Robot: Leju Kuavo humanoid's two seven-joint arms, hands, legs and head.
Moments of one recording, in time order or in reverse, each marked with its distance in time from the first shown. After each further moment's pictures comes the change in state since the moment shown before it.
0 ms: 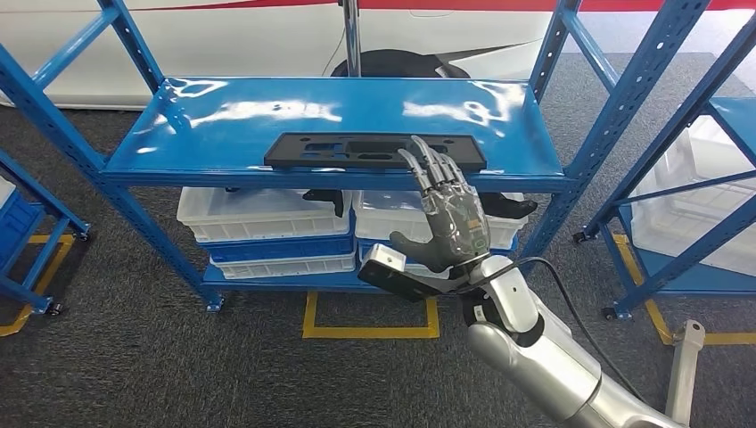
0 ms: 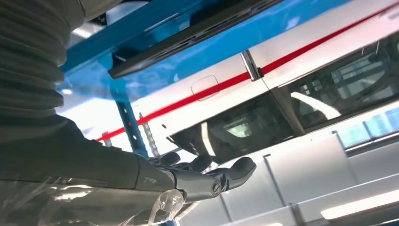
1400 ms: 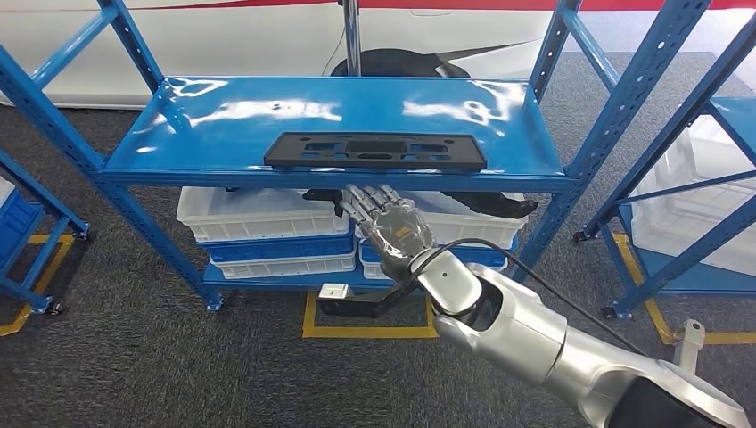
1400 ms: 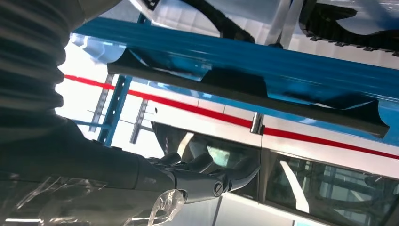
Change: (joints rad) left arm -0.017 0.003 -0.086 0.010 0.046 0.015 0.032; right arm -0.258 0.036 0.339 0.185 0.063 0.408 0.146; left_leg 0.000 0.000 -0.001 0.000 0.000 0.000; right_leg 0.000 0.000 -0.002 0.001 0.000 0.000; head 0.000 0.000
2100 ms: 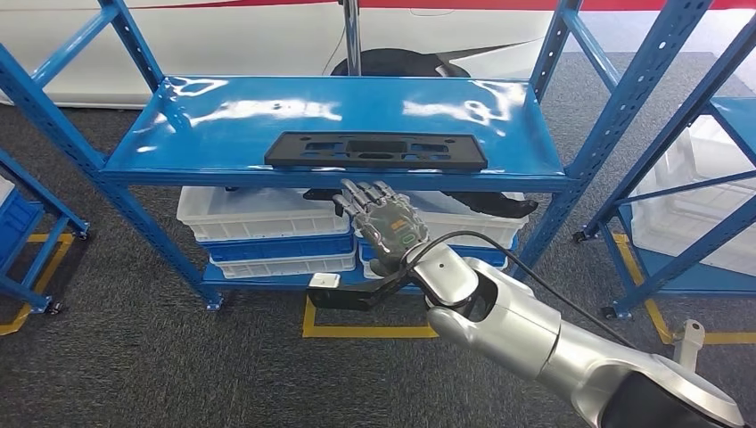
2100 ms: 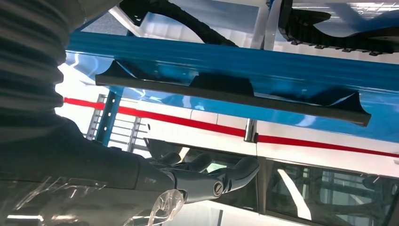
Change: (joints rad) left arm -0.001 0.006 -0.019 0.002 -0.008 0.000 -0.001; right arm -0.022 0.030 -0.001 0.017 -0.107 -0.024 0.004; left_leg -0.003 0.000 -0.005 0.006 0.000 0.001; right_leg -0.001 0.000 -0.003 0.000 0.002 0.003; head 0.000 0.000
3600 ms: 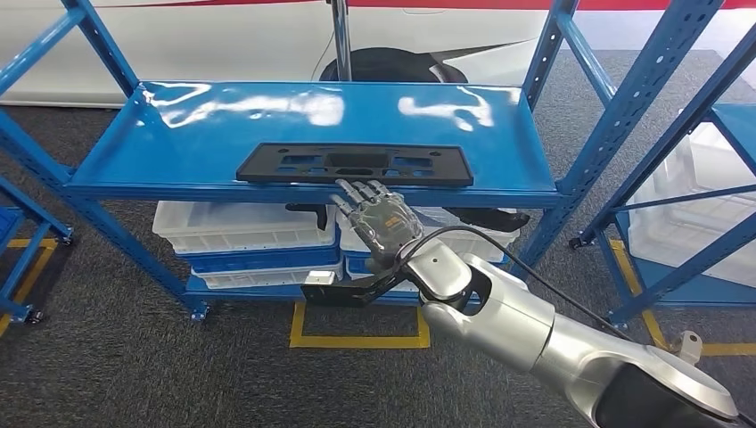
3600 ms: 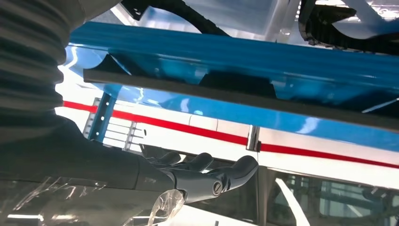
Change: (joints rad) left arm -0.009 0.012 -0.025 0.010 0.010 0.004 -0.007; right arm -0.035 0.017 0.027 0.034 -0.035 0.009 0.000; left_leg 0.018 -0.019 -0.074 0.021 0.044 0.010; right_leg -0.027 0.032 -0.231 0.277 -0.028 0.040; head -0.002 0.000
